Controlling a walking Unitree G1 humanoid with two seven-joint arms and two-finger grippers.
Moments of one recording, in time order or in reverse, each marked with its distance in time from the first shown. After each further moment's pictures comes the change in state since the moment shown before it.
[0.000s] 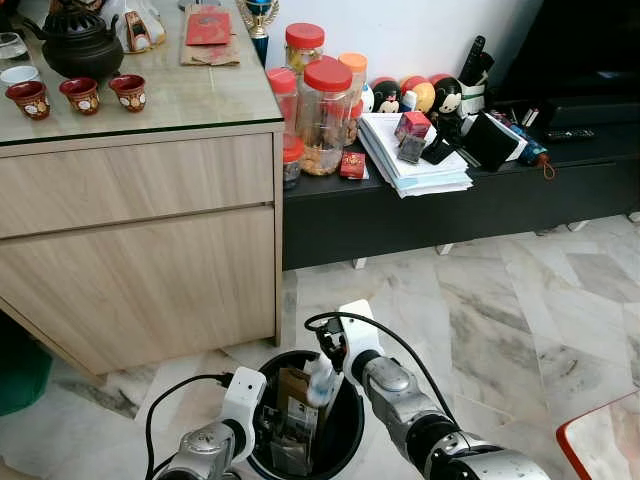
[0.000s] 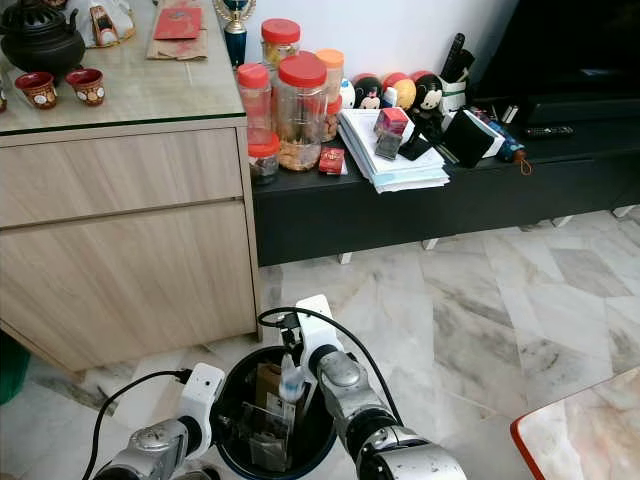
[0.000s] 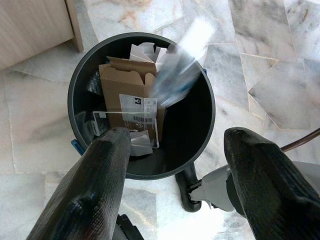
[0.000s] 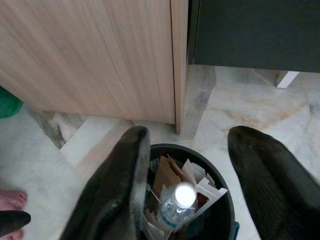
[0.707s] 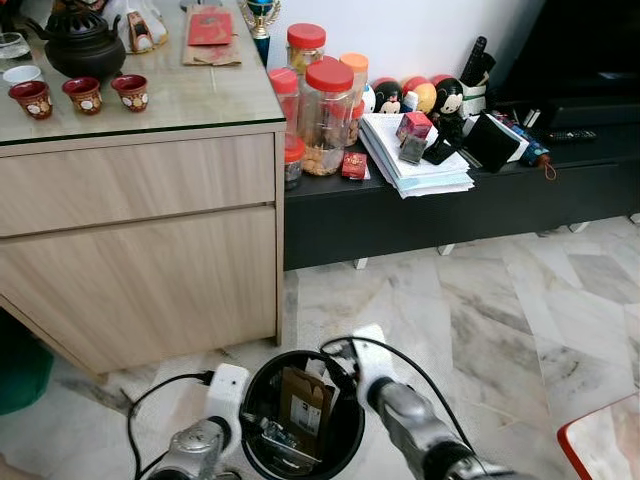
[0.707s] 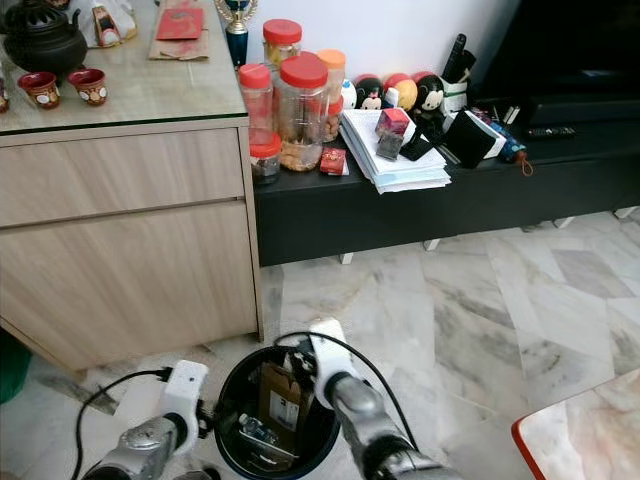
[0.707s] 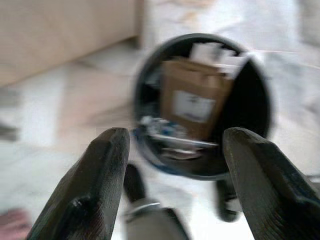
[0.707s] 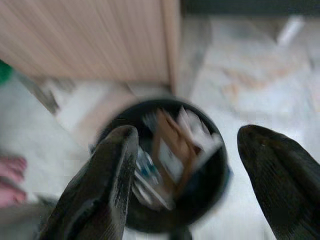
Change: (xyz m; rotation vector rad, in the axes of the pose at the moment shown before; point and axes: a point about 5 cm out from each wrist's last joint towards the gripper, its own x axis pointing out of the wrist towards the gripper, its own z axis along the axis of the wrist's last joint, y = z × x) left arm -0.012 0.035 -0.002 -0.026 0.002 0.266; right arm -0.027 -0.026 -0.061 0.023 0.154 -0.028
